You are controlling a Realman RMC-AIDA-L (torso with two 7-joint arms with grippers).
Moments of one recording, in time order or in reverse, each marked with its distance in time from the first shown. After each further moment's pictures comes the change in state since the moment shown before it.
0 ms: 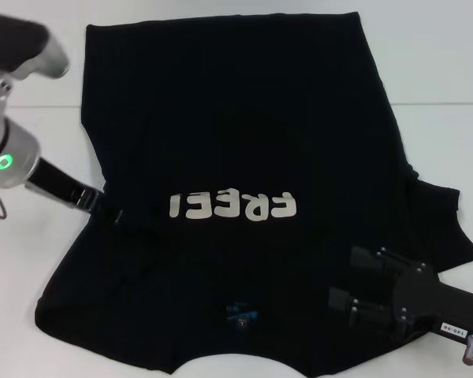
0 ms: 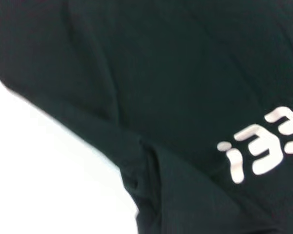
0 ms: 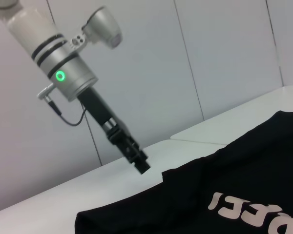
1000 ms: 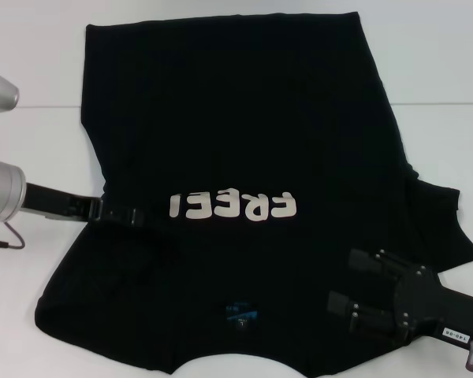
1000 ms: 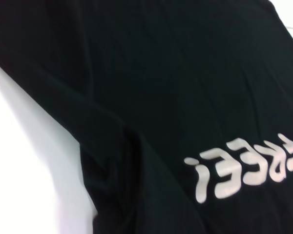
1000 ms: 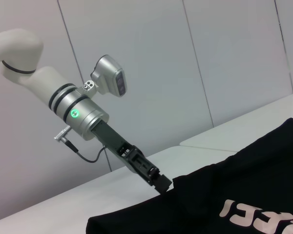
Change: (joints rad) left arm 0.003 0.063 -0.369 -0.414 -0.259 -0.137 0.282; right arm -0.006 0.000 0.000 0.002 0.000 -0.035 -0.013
